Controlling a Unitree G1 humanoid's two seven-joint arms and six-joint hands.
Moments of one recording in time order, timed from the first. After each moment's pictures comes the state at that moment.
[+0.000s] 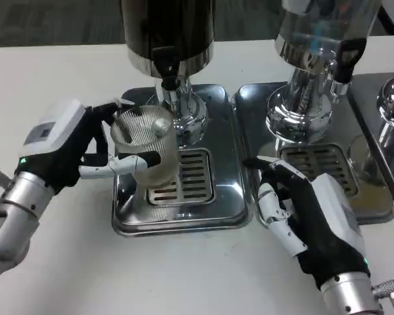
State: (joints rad) left arm -0.63 0.55 -0.31 1.22 0.57 -0.87 0.37; right arm 0.21 -0.12 0.28 -0.18 -0.56 -0.02 -0.17
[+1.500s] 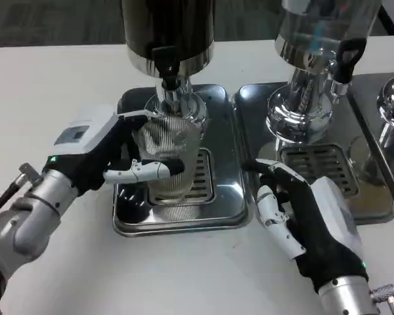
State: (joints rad) left arm -0.66 0.51 -0.37 1.20 0.63 -0.80 0.33; right arm 0.22 -0.11 0.29 -0.18 -0.56 -0.02 -0.18
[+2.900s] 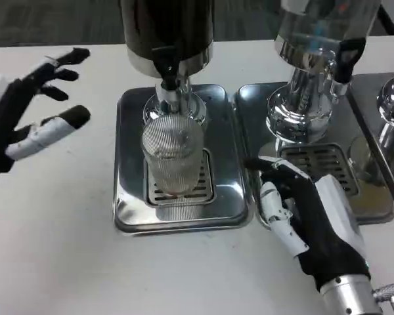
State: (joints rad) left arm -0.47 0.68 -0.09 1.00 0.11 -1.02 -0.03; right arm 0.22 -0.11 0.29 -0.19 -0.52 -0.02 -0.18
